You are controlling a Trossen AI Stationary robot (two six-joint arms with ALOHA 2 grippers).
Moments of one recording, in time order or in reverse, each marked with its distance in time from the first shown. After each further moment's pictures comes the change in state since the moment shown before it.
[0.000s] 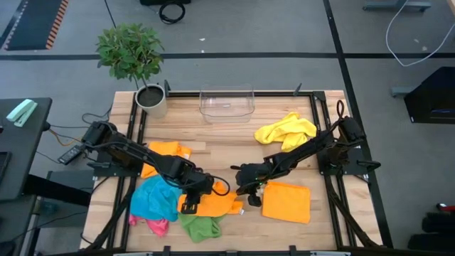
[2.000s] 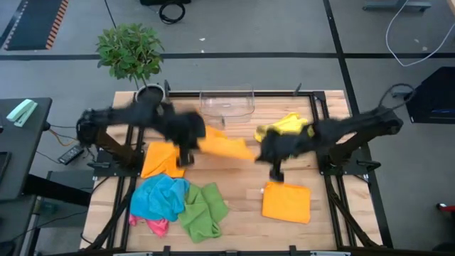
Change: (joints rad) left arm 0.233 -0.098 0.662 -0.689 -0.153 0.104; right arm 0.073 -0.436 0.428 -0.887 0.314 0.047
